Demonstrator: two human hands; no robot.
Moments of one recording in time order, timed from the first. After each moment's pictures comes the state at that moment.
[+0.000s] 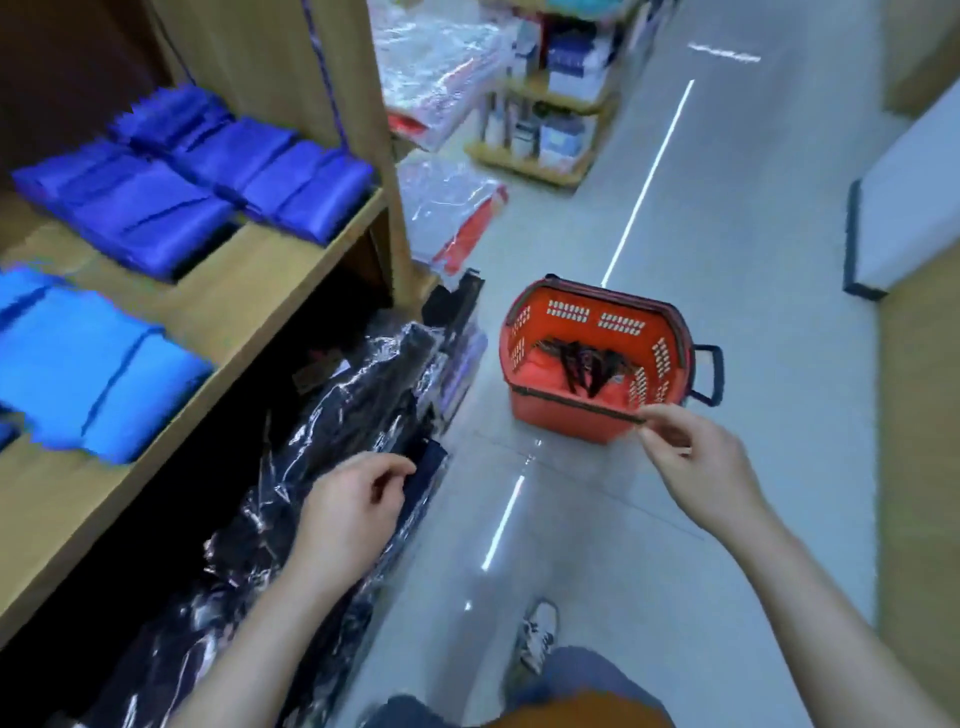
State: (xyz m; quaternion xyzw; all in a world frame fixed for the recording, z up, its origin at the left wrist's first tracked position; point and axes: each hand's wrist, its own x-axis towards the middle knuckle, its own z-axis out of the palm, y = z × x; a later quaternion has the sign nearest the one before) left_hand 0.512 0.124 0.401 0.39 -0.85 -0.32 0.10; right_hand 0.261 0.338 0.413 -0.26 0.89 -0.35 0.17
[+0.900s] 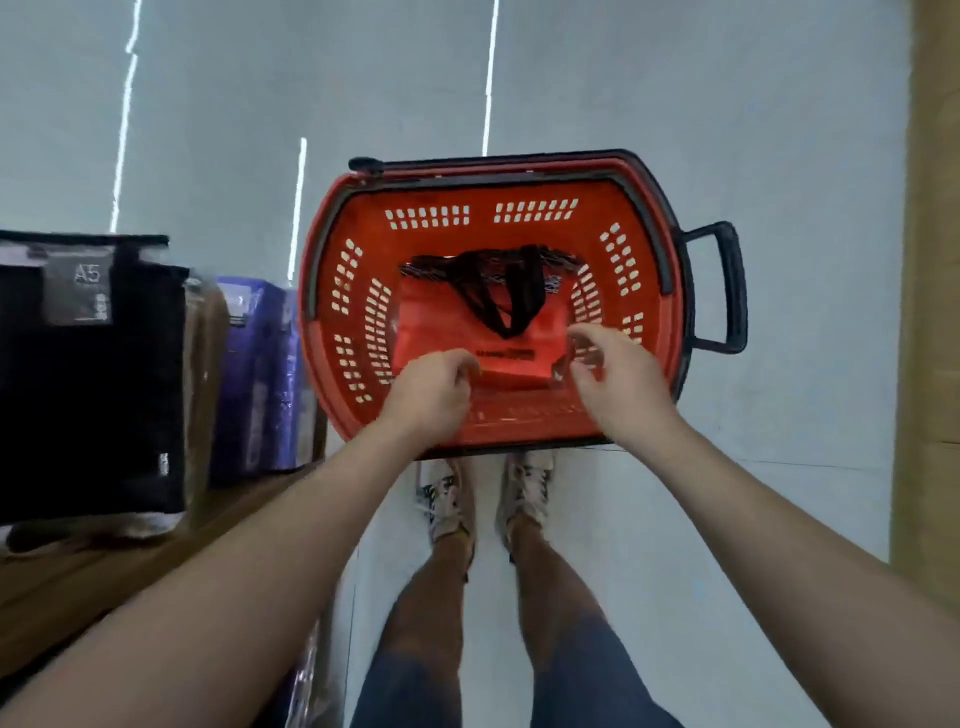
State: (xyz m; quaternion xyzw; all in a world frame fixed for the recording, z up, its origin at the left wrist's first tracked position) left_hand -0.027 0.038 0.028 0.19 -0.88 -0.35 -0.25; right_hand -0.101 0.231 0.051 -0.11 0.93 -0.25 0.26
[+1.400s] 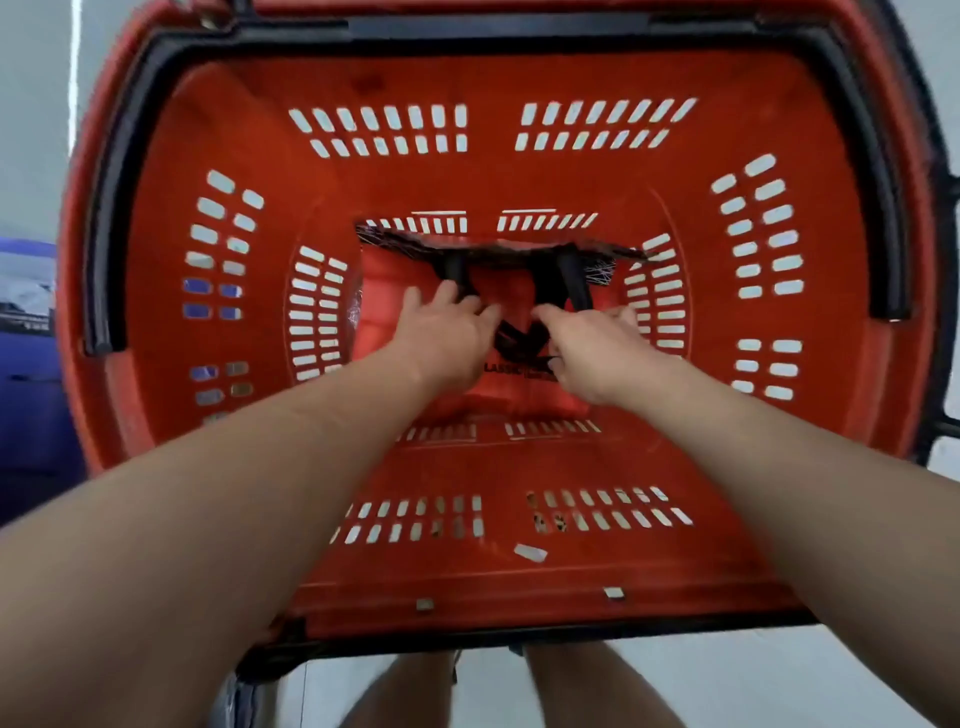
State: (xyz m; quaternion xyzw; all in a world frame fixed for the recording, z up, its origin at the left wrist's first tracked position) left_hand -0.142 0.025 -0.235 -0.04 -0.92 -0.03 -0.38; right_hand -0.202 0.179 -0.220 -0.28 0.86 0.04 0.42
